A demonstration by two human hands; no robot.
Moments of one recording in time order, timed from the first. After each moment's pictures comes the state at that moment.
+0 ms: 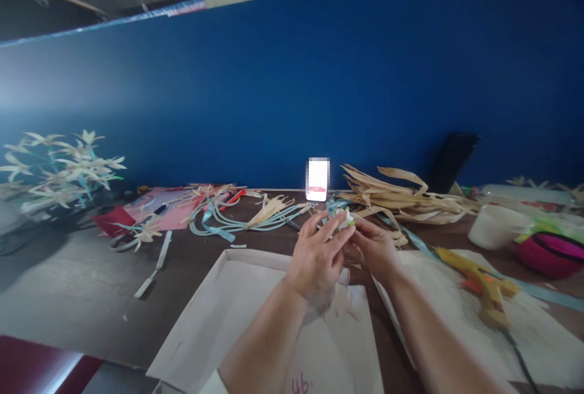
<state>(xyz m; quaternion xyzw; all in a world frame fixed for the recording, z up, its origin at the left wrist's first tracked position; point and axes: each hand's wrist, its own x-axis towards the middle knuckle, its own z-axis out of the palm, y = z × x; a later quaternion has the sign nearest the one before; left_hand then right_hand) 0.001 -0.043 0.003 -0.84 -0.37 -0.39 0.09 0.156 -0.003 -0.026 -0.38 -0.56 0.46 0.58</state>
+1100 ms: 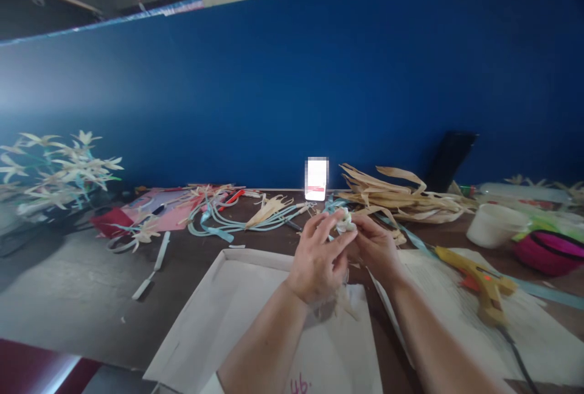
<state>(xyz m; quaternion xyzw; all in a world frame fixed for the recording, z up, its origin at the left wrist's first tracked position) 0.006 -0.048 0.002 -0.82 -0.36 -0.43 0.08 0.153 -0.011 -0.013 -0.36 -0.60 0.37 0.62</state>
